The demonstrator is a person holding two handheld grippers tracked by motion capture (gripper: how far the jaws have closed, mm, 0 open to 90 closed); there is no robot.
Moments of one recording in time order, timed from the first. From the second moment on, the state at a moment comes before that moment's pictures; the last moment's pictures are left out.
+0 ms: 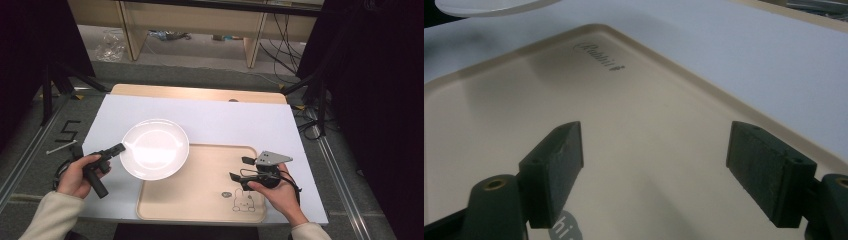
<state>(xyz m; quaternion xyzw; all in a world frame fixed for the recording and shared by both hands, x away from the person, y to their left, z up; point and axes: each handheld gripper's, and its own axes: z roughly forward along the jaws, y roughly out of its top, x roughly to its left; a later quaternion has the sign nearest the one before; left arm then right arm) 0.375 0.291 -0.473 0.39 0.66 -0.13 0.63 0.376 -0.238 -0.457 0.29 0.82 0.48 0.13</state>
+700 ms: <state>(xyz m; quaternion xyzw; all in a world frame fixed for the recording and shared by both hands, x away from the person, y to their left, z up) 0.377 0.282 -0.473 0.39 0.65 -0.13 0.63 0.376 -0.237 -0.457 0.29 0.82 0.48 0.13</state>
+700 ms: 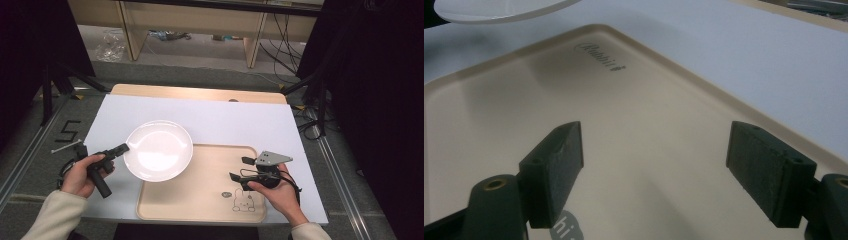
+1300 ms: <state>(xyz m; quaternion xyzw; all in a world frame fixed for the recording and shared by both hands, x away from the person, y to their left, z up) 0.379 0.276 -0.472 0.40 0.65 -0.14 0.63 0.375 -0.237 -0.457 0.30 0.82 0.48 0.12</state>
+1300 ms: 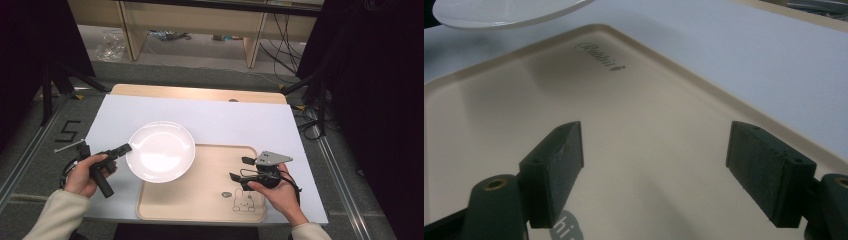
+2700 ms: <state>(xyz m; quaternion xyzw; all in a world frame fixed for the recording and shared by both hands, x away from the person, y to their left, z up) 0.382 0.260 -0.473 0.41 0.65 -0.15 0.62 0.376 -0.239 -0.456 0.29 0.81 0.48 0.14</state>
